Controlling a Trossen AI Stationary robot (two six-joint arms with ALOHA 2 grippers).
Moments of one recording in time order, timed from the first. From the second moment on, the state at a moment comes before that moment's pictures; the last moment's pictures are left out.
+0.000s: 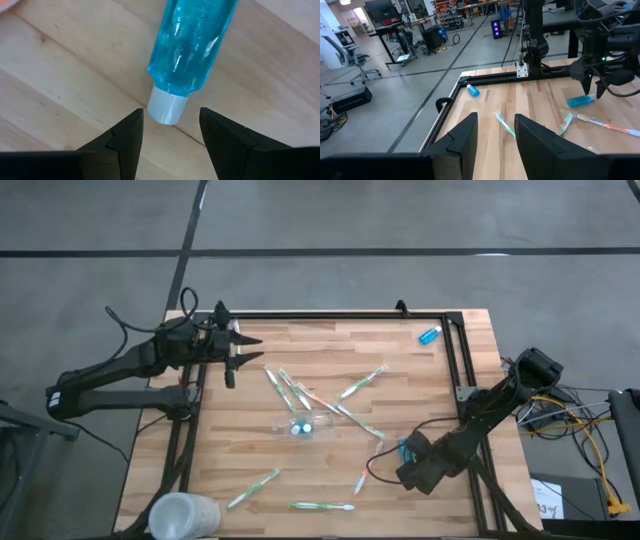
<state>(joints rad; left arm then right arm) 0.31 0.66 0.78 -0.25 0.10 0.24 0.77 1.53 0.77 -0.65 0.08 1.81</state>
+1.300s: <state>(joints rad) 0.31 0.66 0.78 -0.25 0.10 0.23 0.77 1.57 0.77 -0.60 0.08 1.89</state>
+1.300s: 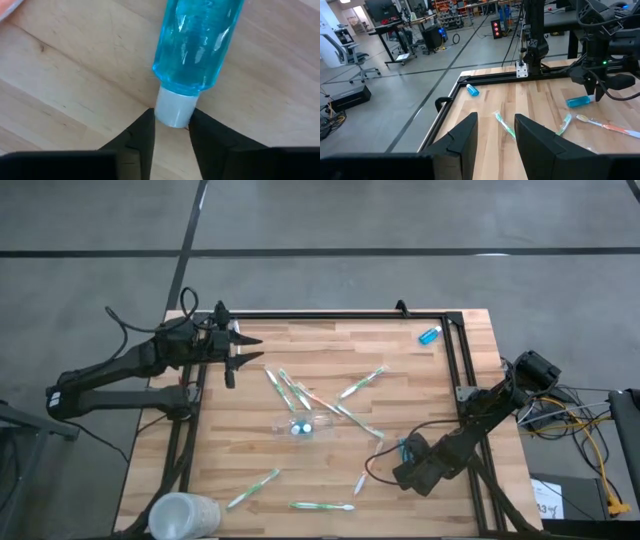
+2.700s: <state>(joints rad) 0.31 0.66 0.78 -0.26 0.10 0.20 0.77 1.57 0.77 -0.59 0.12 1.96</state>
